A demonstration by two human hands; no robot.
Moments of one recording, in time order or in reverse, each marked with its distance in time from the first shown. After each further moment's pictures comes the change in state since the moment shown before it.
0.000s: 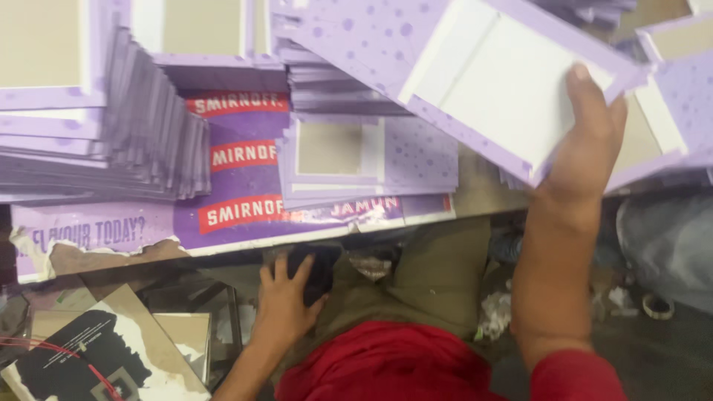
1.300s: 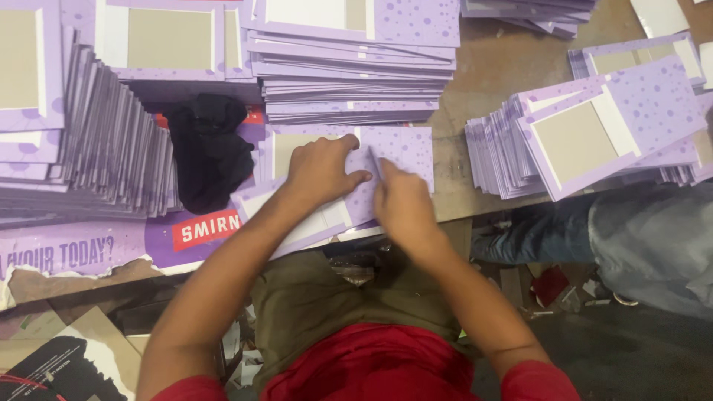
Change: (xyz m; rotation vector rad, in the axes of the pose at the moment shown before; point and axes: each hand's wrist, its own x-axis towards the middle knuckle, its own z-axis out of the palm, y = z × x) left_hand 0.199 0.110 -0.066 -0.017 -0.031 0.359; right_hand -0.075 0.101 0.061 -1.121 -0.344 0.152
